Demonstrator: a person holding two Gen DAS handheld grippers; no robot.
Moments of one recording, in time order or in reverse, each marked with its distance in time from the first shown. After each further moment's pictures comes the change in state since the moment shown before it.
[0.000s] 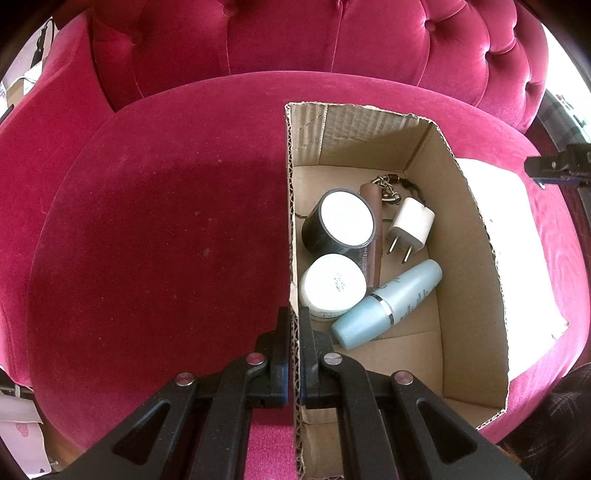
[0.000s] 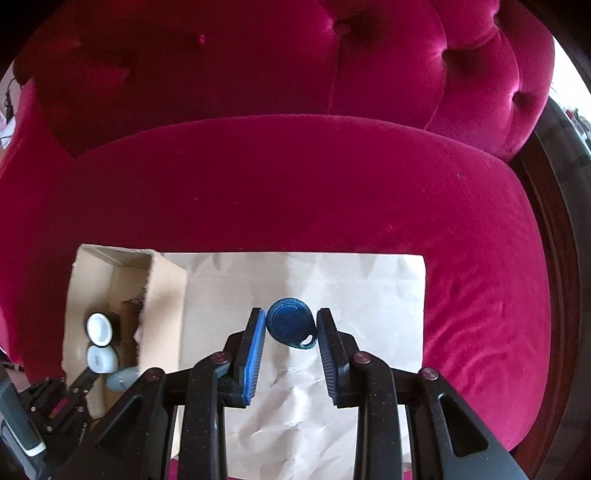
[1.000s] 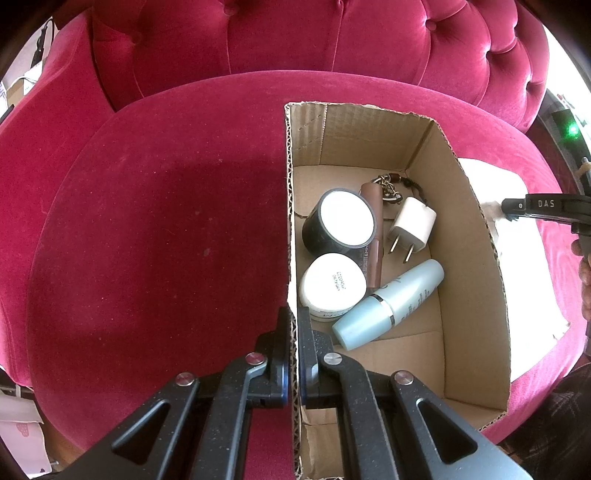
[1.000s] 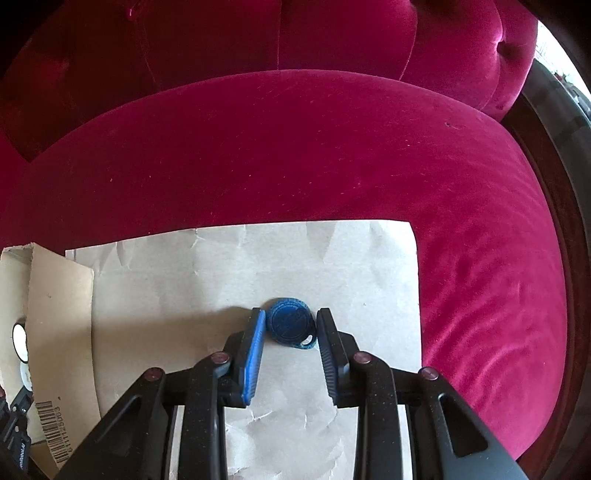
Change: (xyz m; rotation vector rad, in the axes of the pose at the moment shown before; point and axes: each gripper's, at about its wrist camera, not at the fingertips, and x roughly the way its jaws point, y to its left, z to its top) left arm 0.000 0.001 0.000 -0.001 0.000 -0.001; right arm 0.085 -0.049 -0.006 0.082 0.032 -0.064
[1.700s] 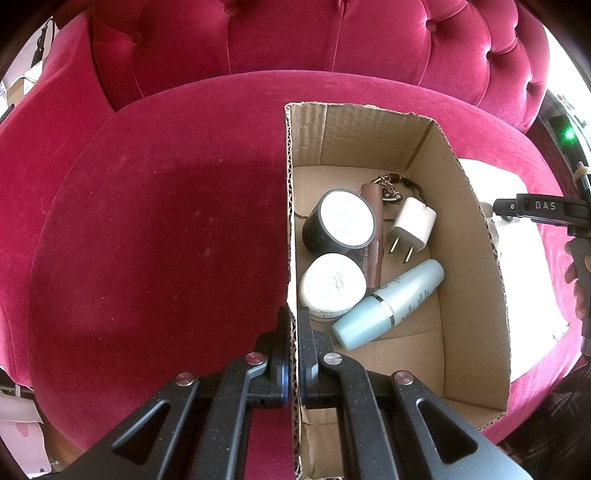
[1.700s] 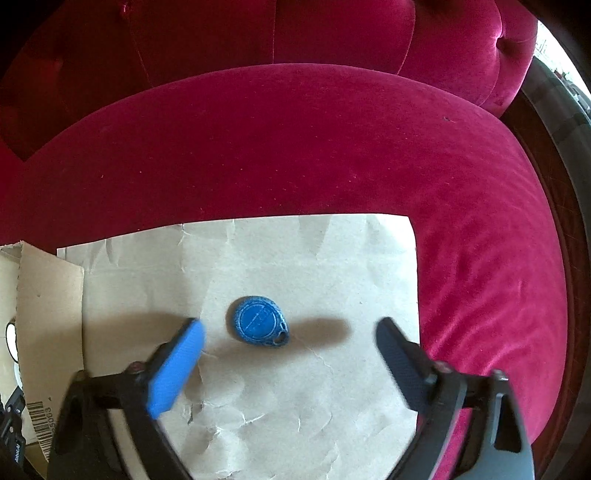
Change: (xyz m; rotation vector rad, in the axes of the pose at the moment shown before) left arm 0.001 -0.001 0.000 0.001 0.000 0.000; right arm 0.008 -0.005 -0.001 -0.003 0.014 -0.007
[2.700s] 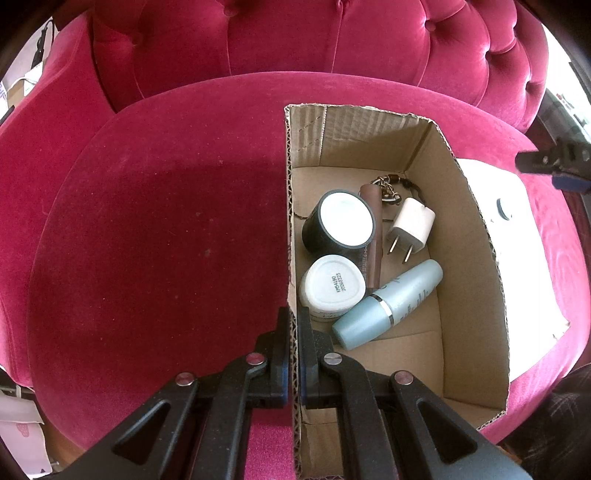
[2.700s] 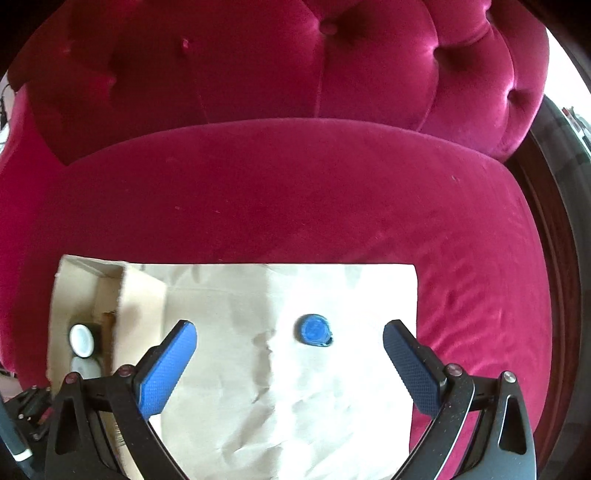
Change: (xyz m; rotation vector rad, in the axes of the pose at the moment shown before) left arm -0.002 -0.002 0.000 0.005 -0.003 0.003; right arm -0.080 0.035 0.000 -0.058 -0.078 0.049
